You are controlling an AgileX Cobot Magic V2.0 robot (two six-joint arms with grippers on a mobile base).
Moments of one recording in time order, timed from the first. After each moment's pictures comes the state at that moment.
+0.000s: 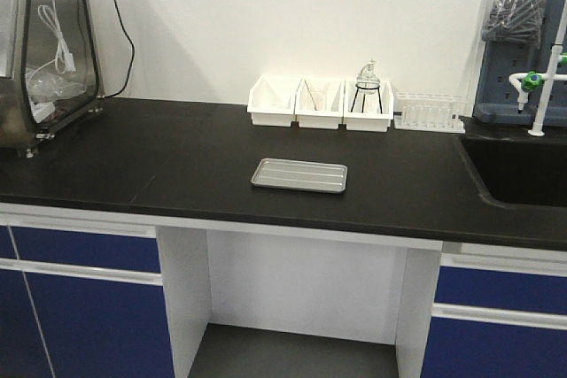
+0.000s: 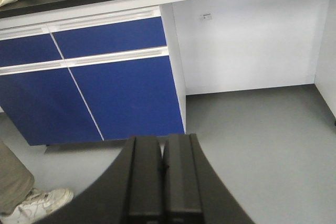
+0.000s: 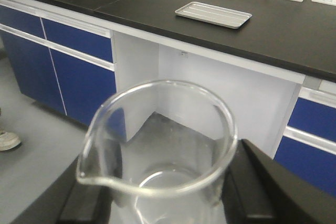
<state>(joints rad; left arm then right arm) -0.07 -0.02 0.03 0.11 0.39 0.02 0.52 0.44 -0.34 -0.47 0.31 0.50</state>
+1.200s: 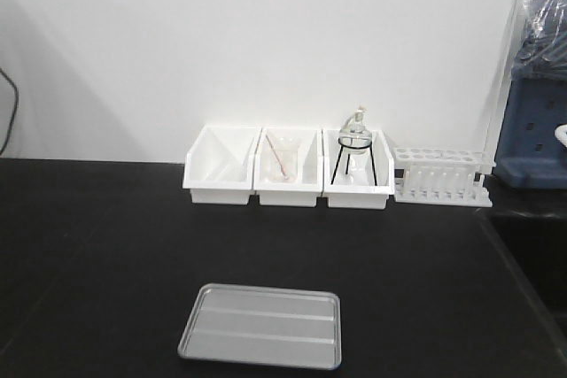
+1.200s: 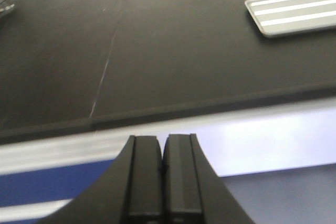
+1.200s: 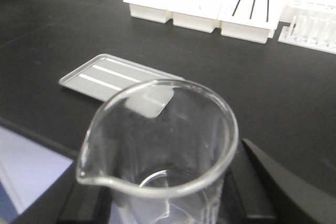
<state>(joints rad) -0.07 -0.02 0.03 0.11 0.39 0.02 0.52 0.44 -0.34 -0.47 0.31 0.50</state>
